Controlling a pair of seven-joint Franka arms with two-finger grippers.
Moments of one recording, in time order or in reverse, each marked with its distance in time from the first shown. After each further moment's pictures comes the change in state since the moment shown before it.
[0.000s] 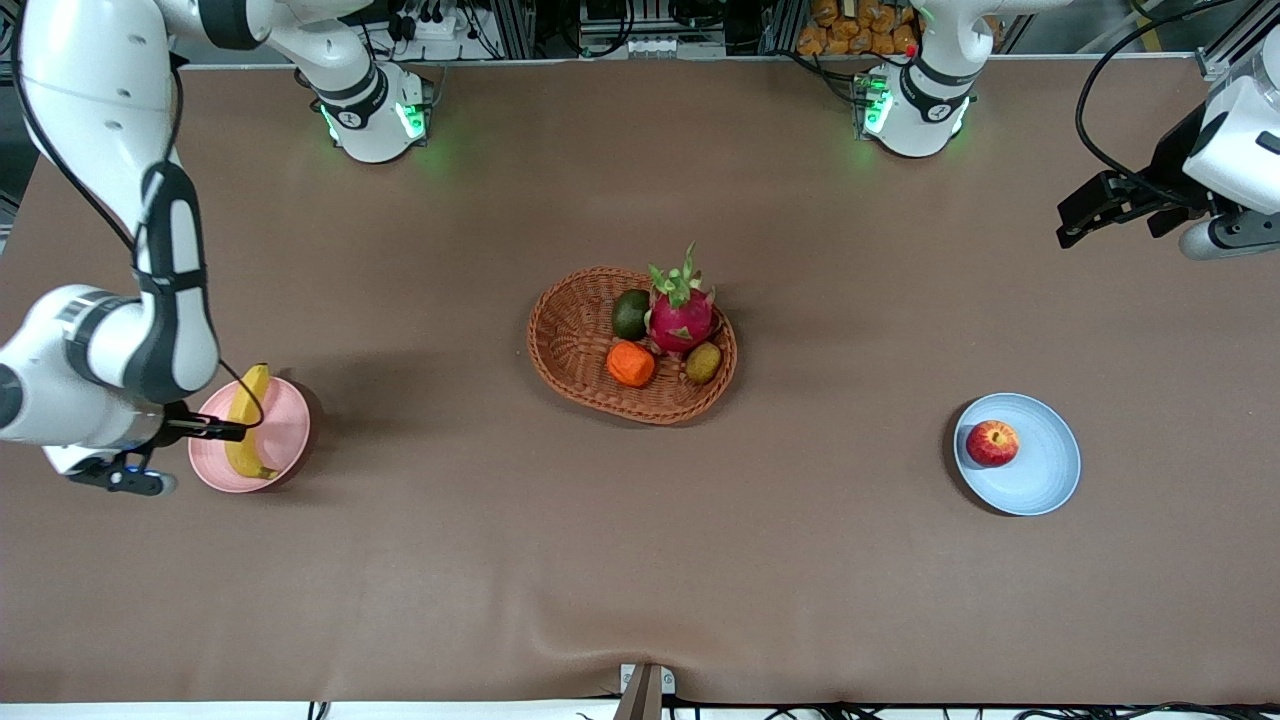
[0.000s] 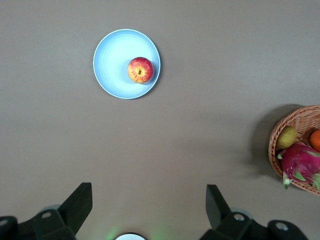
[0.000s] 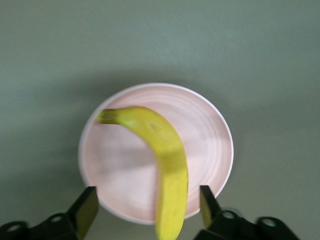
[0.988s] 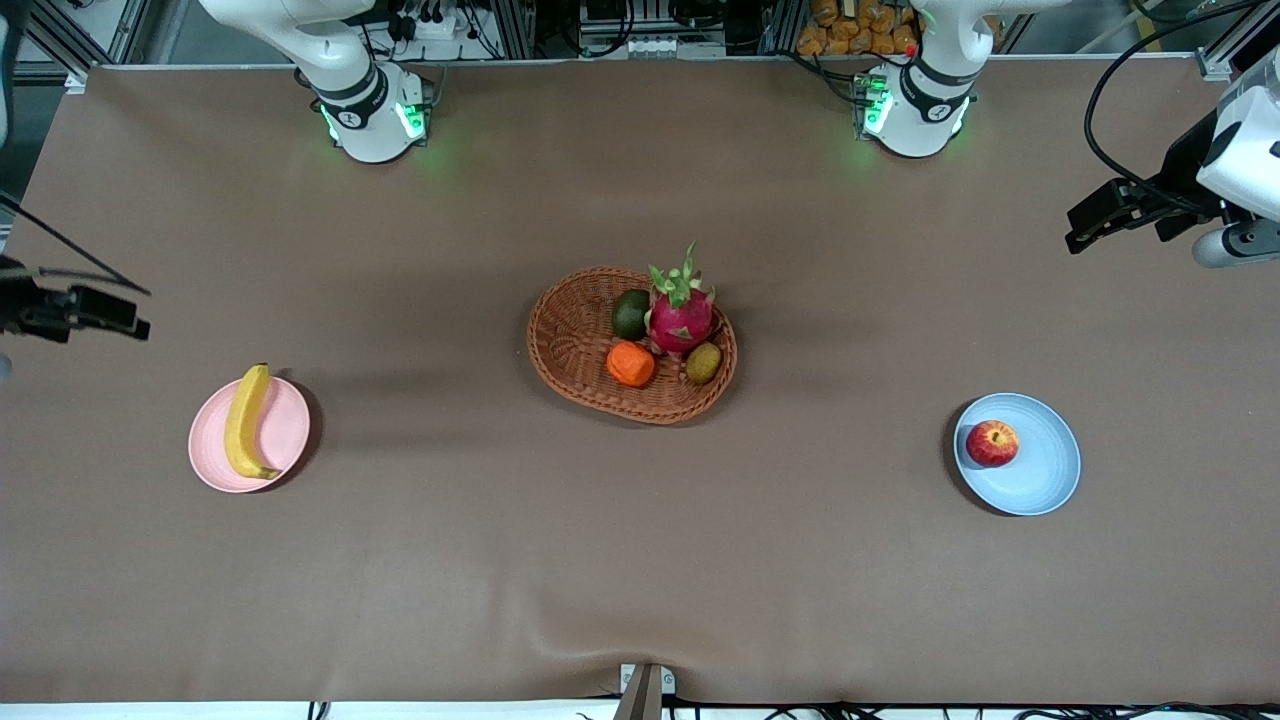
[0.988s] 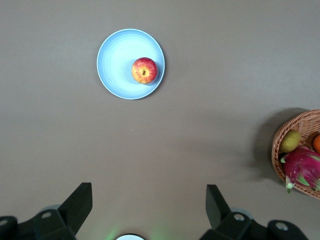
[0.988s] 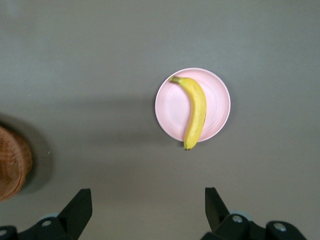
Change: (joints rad) left arm 0.017 0.004 0.001 -0.007 0.000 0.010 0.000; right arm -0.195 -0.436 0.314 0.138 -0.171 -0.449 -0.003
